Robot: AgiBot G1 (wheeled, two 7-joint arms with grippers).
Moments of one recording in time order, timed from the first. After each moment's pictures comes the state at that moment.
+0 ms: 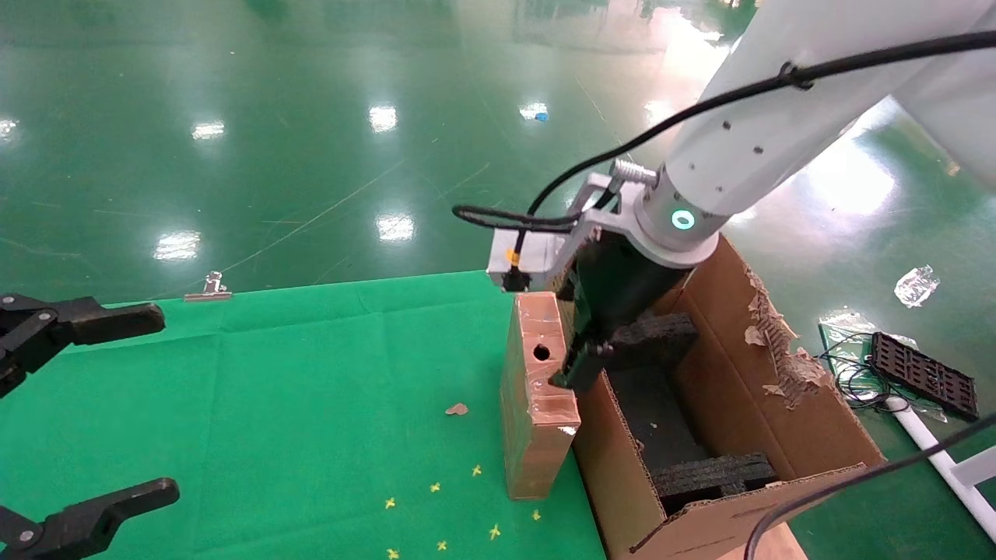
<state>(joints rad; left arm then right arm) -1.08 0.61 0.28 -1.28 0.73 1.49 -0.19 2.07 -0.95 -1.34 1.26 -1.67 -1.58 0.98</state>
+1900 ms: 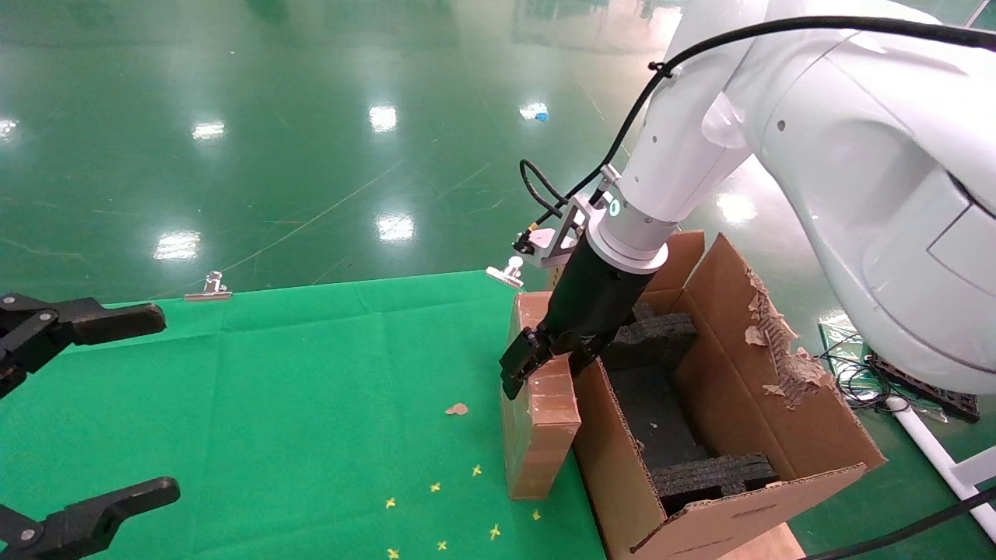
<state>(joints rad) -1.08 0.61 0.29 -1.28 0.73 1.49 -0.18 2.02 -1.31 -1.61 0.19 -1.36 -1.58 1.25</state>
